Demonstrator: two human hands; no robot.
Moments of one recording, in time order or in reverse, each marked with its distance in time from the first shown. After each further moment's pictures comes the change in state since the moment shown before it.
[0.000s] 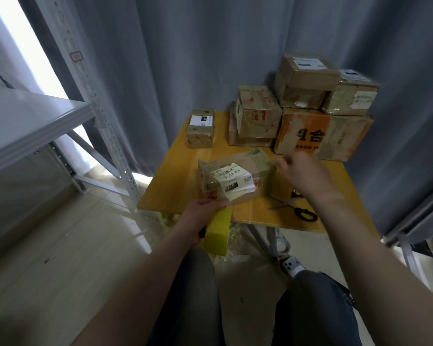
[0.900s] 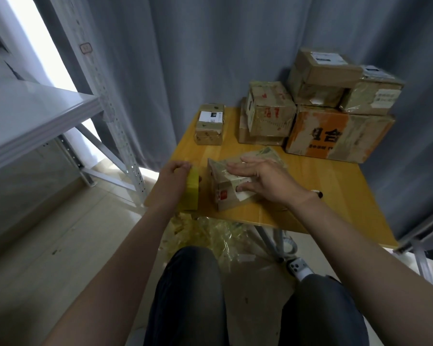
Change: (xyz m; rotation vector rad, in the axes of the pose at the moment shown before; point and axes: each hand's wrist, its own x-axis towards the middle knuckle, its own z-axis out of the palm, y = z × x) left_hand 0.022 0.051 -0.056 0.179 0.481 0.336; right_hand 0.019 -0.044 0.059 0.122 -0.239 -0.628
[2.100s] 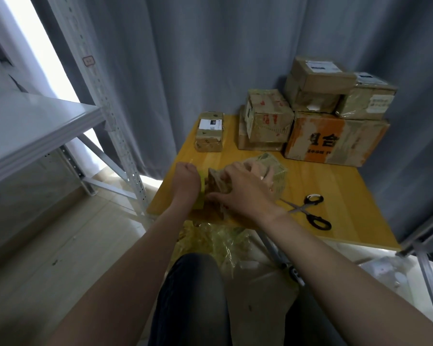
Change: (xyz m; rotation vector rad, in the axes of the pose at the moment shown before) left_hand 0.045 -0.017 0.035 0.221 0.084 0.108; right_hand 0.007 -0.075 0.026 -0.185 0.101 0.324
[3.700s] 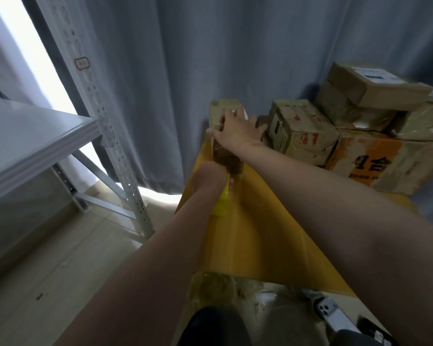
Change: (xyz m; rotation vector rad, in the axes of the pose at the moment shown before) left_hand 0.114 0.034 0.024 -0.102 -0.239 -0.172; right_hand 0.271 -0.025 0.011 -0.061 0.088 0.205
